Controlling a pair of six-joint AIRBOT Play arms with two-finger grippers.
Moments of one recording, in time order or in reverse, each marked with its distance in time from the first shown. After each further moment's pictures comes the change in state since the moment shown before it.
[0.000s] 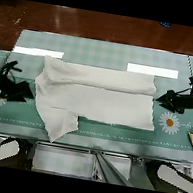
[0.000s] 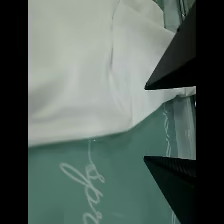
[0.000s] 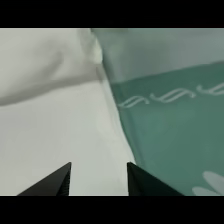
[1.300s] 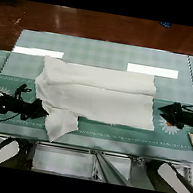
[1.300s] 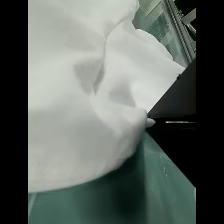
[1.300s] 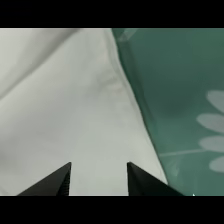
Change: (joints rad) left arm -0.025 0.111 -0.450 -0.305 0.257 0.060; right arm -0.218 0.208 -0.256 0.112 0.095 -0.069
